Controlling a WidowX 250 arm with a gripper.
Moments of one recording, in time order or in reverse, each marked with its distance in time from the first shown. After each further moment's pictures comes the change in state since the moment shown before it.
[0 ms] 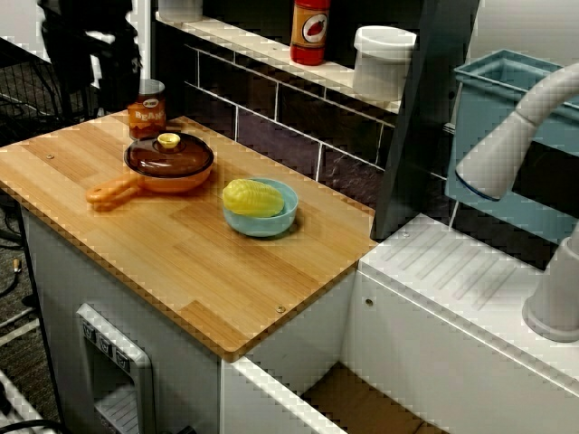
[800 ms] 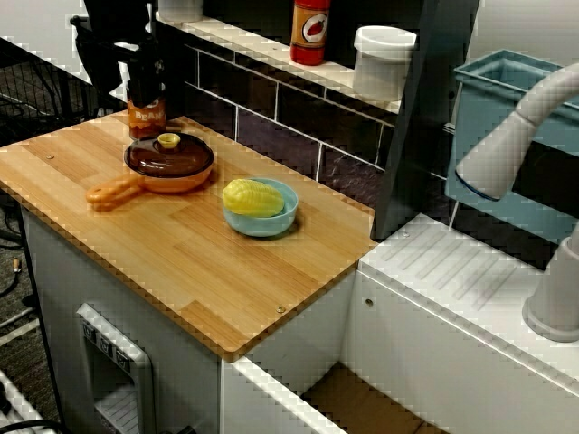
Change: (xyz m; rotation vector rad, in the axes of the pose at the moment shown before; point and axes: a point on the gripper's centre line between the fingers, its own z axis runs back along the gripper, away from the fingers) arm 0.060 0.041 -0.041 -0.032 -0.073 0.037
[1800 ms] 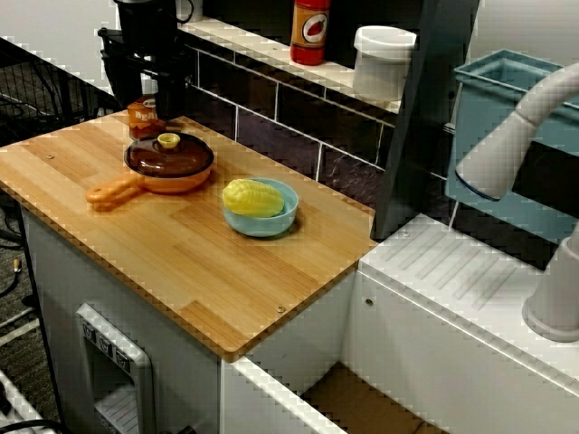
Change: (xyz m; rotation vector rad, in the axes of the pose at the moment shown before) arm 0.008 -0.013 -0.009 0.047 0.090 0.052
